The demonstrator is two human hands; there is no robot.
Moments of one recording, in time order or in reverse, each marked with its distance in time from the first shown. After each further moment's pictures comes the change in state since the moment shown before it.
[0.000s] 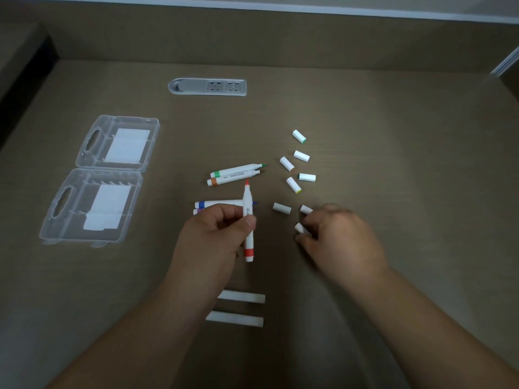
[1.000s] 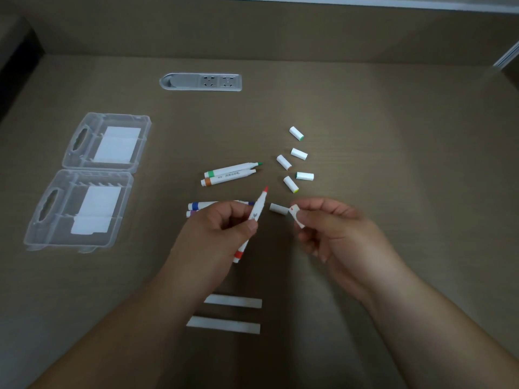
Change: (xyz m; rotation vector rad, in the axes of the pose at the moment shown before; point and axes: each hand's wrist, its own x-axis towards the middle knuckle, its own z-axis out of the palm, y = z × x) left_hand 0.018 0.001 0.001 0.150 -0.155 0.032; right_hand -0.001 -0.023 -0.021 1.531 -0.164 0.537
